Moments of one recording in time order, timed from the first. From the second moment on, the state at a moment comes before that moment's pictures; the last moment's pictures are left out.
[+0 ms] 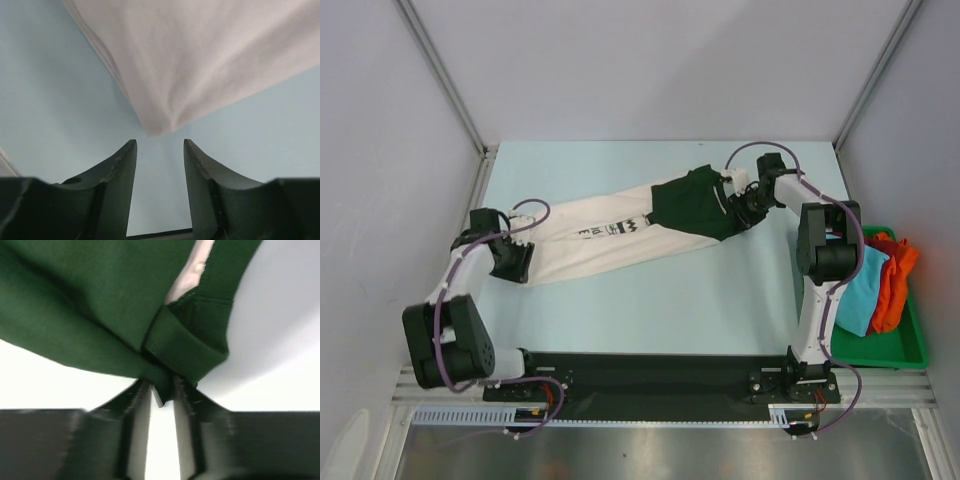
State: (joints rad) left arm 0.22 1.41 0.83 -0.64 0.13 0.46; right arm 0.06 2.11 1.56 -0.69 -0.41 -0.58
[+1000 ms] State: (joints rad) left arm 0.01 1.40 0.80 -0.62 0.20 0.66; right arm 0.17 2.35 2.04 -0.68 -0.37 -0.40
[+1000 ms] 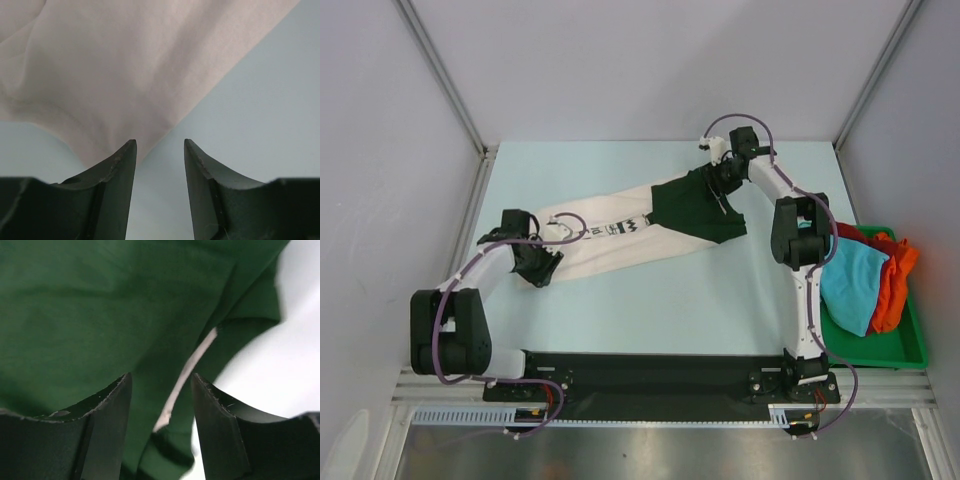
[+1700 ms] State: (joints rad) left arm -0.04 1.52 0.81 -0.56 0.15 0.65; right arm 0.21 2.48 2.15 -0.62 -0.25 -0.34
